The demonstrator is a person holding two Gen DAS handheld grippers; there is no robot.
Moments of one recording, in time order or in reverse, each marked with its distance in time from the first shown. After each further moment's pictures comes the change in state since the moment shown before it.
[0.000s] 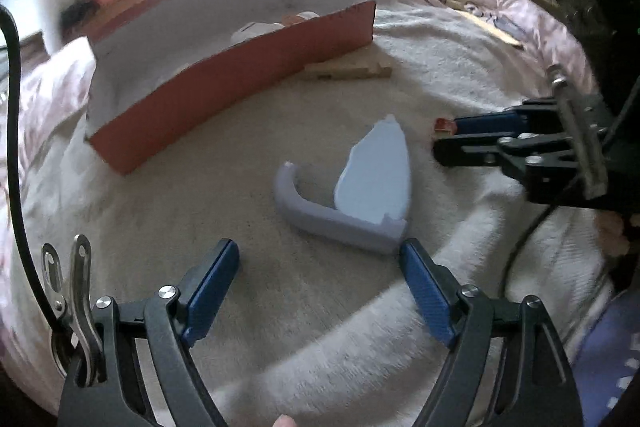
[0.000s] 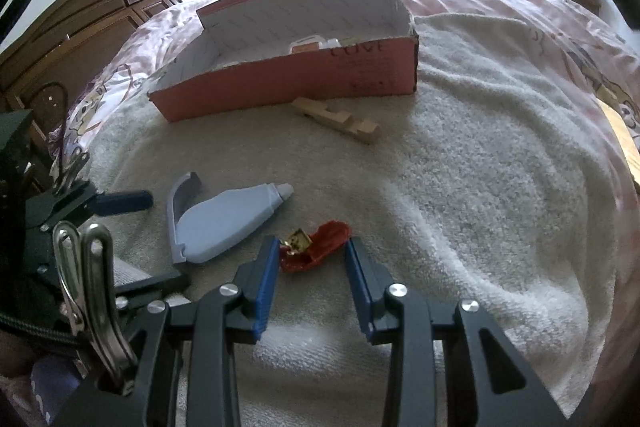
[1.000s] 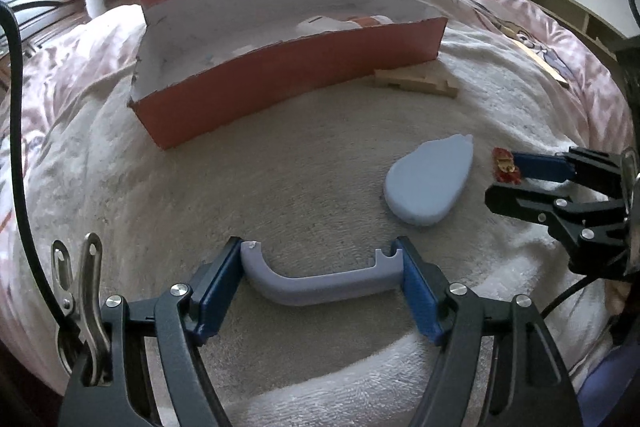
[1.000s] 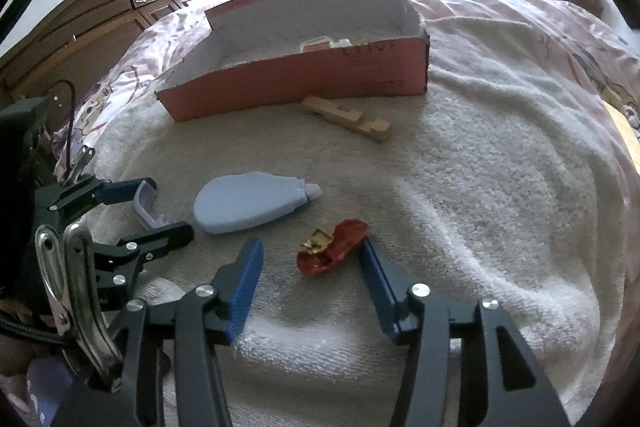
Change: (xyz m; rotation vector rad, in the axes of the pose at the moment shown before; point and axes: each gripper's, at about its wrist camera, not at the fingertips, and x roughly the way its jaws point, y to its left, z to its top) left arm 0.005 0.027 -0.001 -0.184 -0.002 0.075; right arm 0.004 0.006 -0.006 -0.008 -0.032 0.019
